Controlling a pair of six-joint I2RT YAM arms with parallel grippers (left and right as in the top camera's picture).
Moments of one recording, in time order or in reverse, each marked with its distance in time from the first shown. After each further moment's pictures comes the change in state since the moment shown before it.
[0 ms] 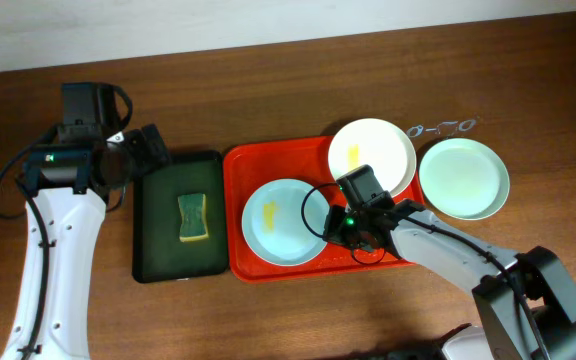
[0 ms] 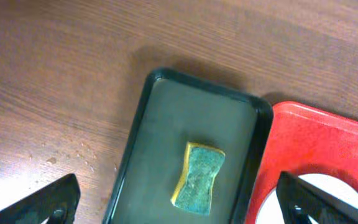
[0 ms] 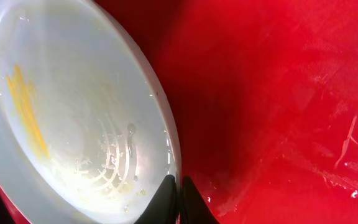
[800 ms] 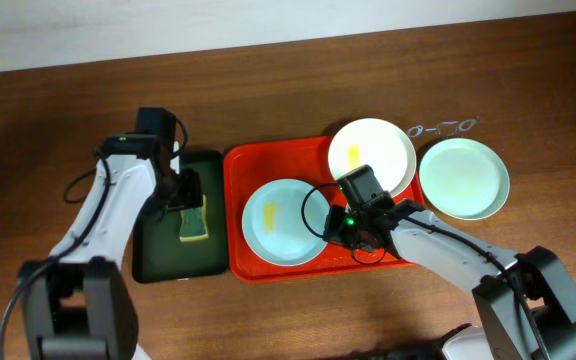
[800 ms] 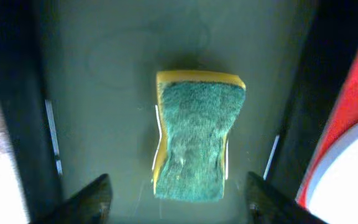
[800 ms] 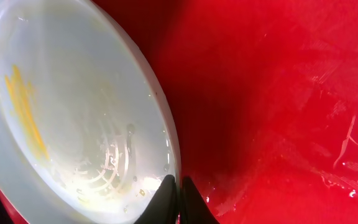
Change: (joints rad) left arm -0.088 0.296 -0.147 0.012 0.092 0.114; right arm 0.000 0.000 0.000 -0.002 0.004 -0.001
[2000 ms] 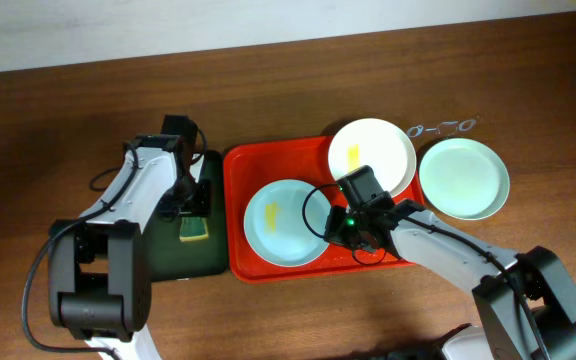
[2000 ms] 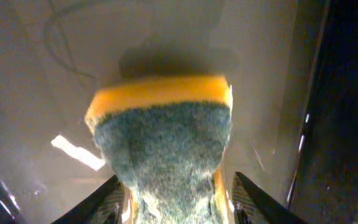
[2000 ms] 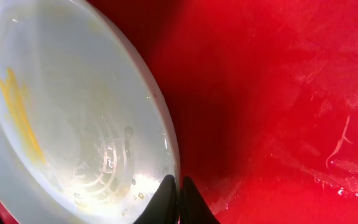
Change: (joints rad) left arm -0.048 0.148 0.010 0.024 -0.002 0.144; right arm 0.000 0.000 0.000 -0.011 0.016 0.000
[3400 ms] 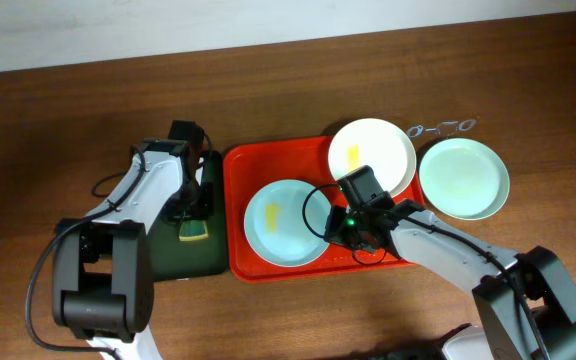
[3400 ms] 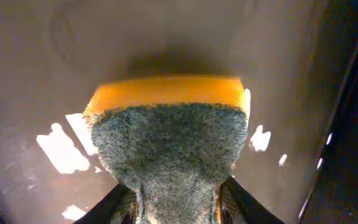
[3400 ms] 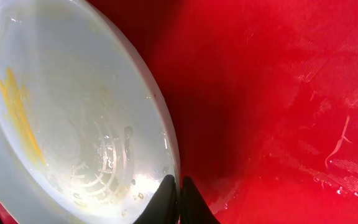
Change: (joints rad) left arm -0.024 0.000 -0.036 0.039 -0.052 -0.088; right arm 0.000 0.000 0.000 -0.002 0.001 0.000
